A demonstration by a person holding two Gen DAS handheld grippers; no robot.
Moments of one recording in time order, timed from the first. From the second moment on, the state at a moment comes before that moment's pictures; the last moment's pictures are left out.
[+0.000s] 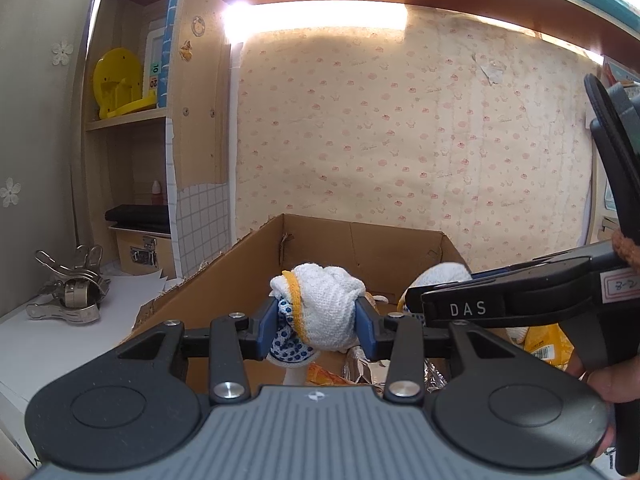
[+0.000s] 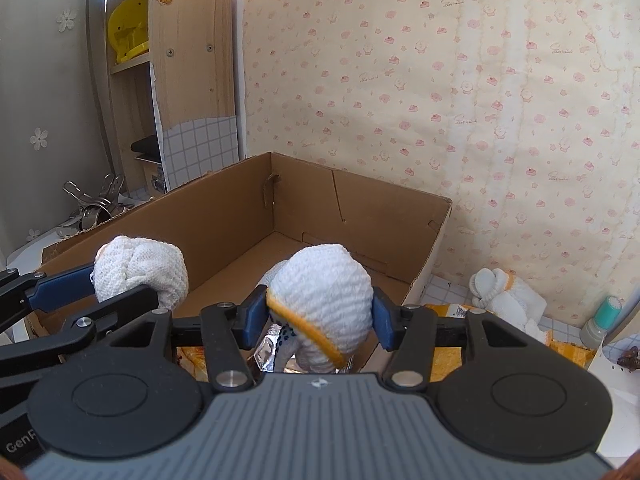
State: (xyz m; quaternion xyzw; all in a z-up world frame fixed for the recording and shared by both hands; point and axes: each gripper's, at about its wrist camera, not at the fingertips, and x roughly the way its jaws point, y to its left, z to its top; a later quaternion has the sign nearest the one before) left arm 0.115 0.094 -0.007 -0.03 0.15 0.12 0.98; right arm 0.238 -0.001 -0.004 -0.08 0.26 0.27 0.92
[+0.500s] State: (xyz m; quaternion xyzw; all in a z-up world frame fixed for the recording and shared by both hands) left arm 0.116 0.093 -0.006 -0.04 0.16 0.12 0.98; right arm 0.221 -0.013 0.013 -0.07 0.23 0.27 0.93
